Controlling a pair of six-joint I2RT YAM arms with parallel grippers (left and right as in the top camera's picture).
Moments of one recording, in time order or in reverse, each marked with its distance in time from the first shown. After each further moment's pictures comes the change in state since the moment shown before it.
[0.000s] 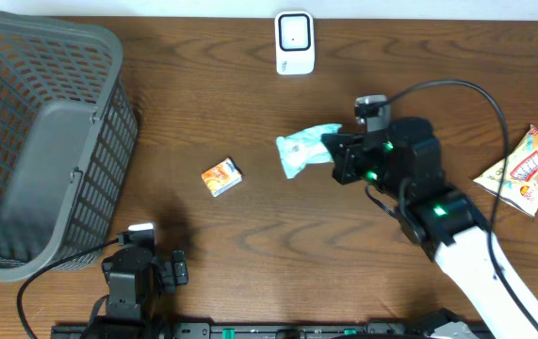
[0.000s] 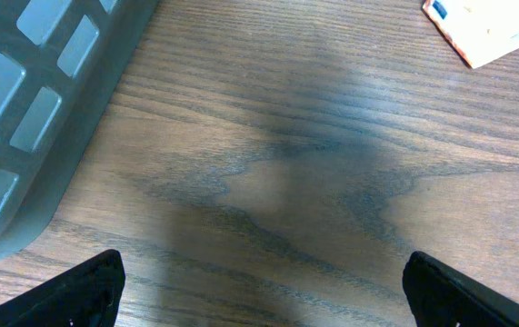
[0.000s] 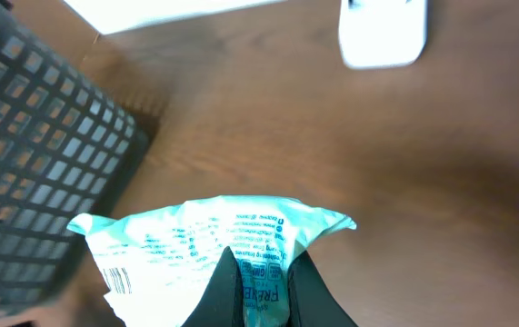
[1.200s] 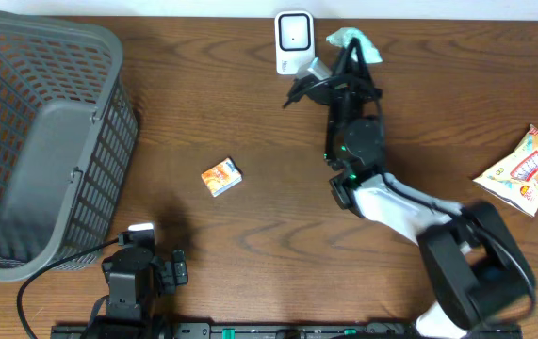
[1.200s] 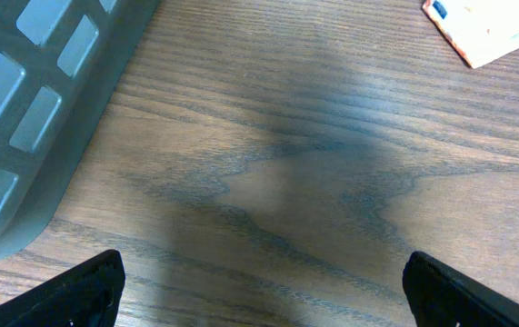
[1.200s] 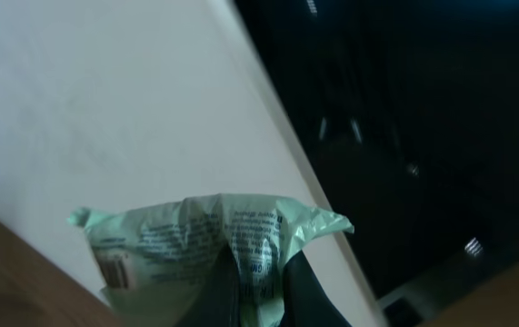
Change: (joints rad) left arm 0.000 0.000 0.000 0.000 0.000 0.000; right arm 0.122 0.686 0.026 1.489 0.803 -1.593
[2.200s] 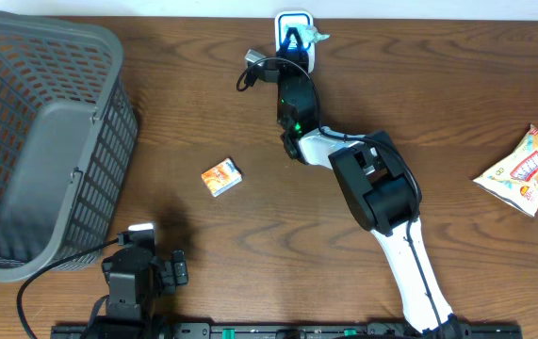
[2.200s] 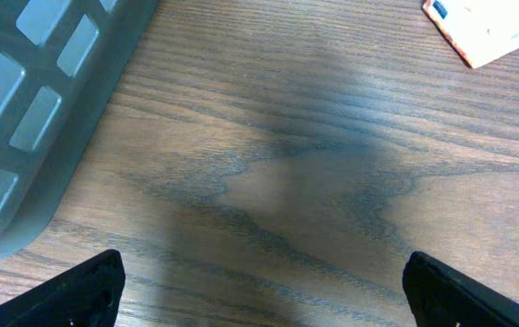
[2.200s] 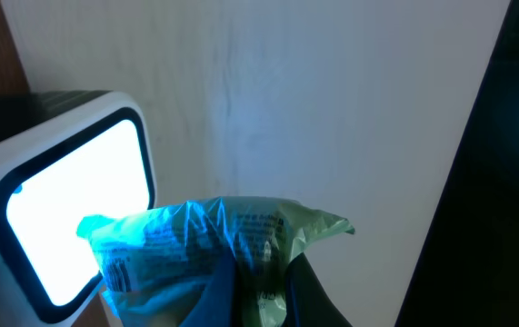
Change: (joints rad) left arm 0.000 0.000 0.000 0.000 0.000 0.000; right arm -0.001 0.687 0.684 -0.146 -0.035 -0.395
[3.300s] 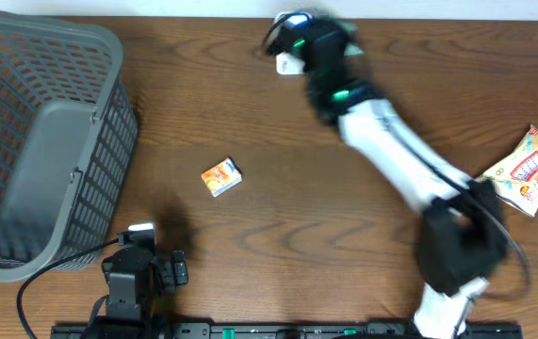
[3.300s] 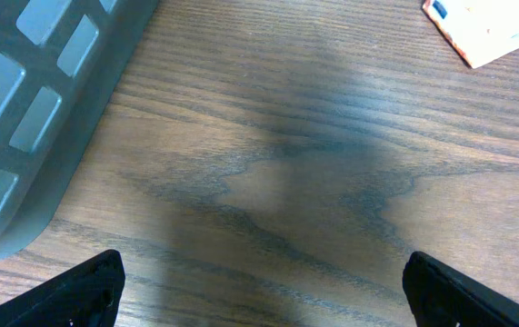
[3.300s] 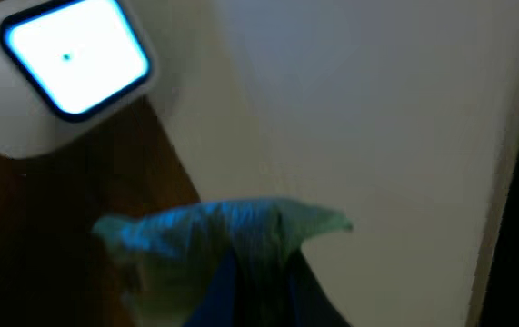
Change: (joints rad) left arm 0.000 0.000 0.000 0.000 0.000 0.000; right arm -0.069 -0.573 0.017 -1.196 0.017 0.614
